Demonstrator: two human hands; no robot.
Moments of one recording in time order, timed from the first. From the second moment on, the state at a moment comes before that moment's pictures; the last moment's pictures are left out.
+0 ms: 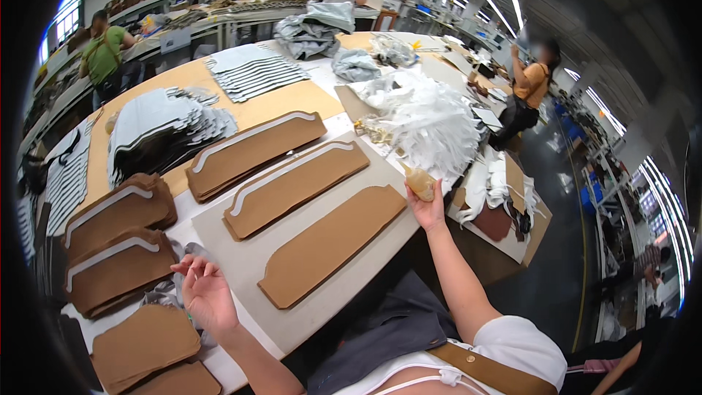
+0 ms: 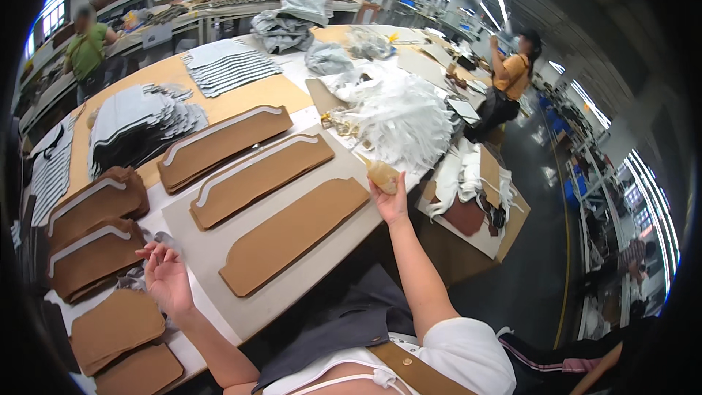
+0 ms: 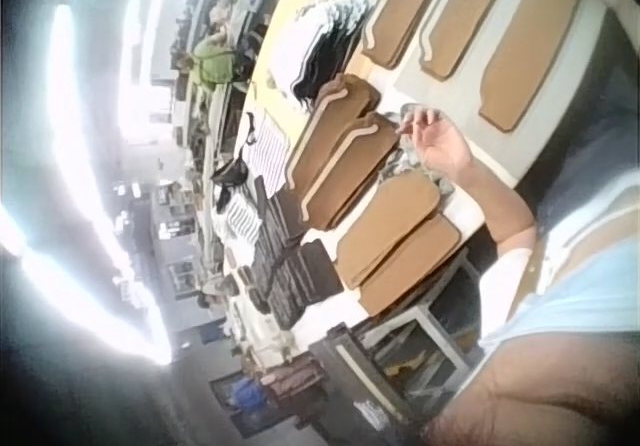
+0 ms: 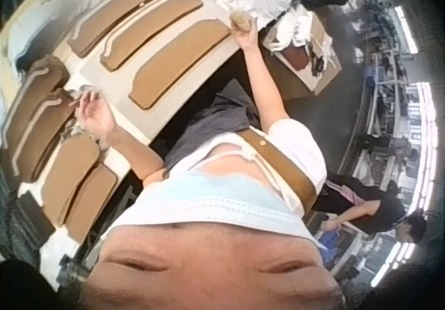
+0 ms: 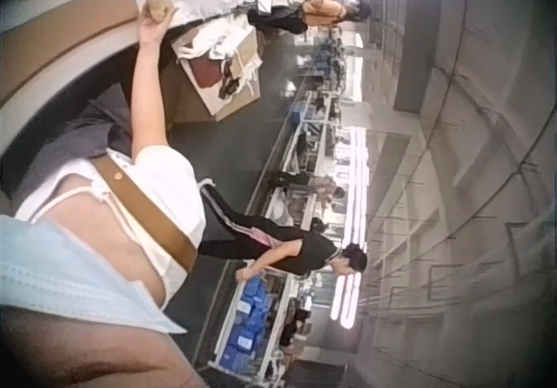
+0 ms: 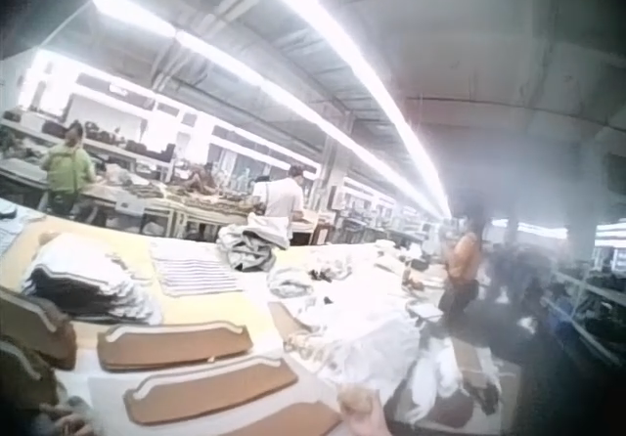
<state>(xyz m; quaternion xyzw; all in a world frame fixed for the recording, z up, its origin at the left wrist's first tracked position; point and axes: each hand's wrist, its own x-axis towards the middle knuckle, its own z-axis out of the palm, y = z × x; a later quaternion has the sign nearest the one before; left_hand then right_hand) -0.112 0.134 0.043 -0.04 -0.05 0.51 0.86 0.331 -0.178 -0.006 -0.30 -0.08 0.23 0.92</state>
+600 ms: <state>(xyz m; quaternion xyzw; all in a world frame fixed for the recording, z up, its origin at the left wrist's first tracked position) -0.123 0.130 0.049 -0.02 -0.05 0.50 0.86 0.328 -0.176 -0.015 -0.25 -0.10 0.24 0.93</state>
